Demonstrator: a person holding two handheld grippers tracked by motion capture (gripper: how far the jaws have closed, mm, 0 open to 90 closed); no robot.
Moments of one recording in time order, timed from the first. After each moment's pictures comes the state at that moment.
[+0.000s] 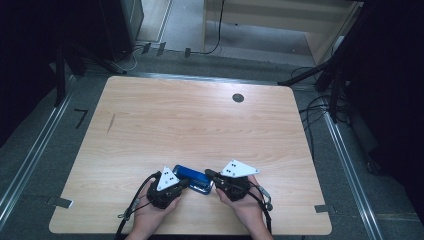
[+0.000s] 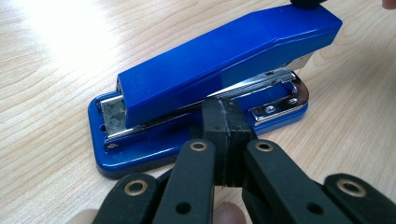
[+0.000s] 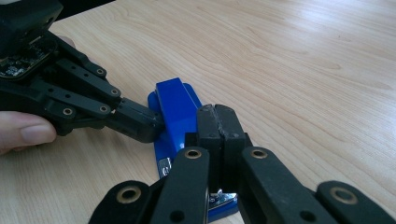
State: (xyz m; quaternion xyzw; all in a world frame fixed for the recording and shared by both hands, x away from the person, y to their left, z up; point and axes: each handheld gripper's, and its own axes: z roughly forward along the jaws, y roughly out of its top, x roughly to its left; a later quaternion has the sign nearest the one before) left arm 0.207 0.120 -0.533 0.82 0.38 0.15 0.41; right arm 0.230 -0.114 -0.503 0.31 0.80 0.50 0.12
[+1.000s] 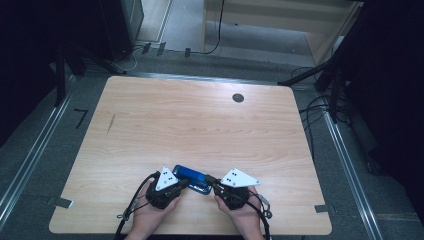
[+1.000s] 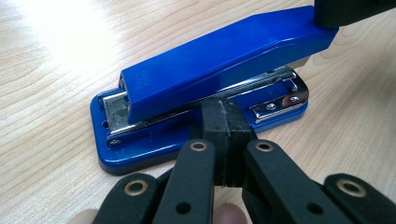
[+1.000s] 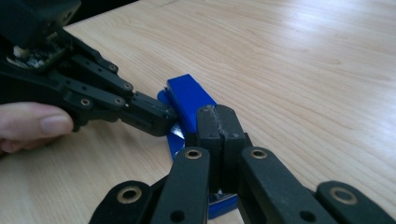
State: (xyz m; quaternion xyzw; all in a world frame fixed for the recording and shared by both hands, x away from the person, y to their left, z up) left arm 0.207 0.123 -0.532 0.82 0.38 0.14 0.41; right arm 0.208 -0.112 -0.511 0.33 0.78 0.51 0.14
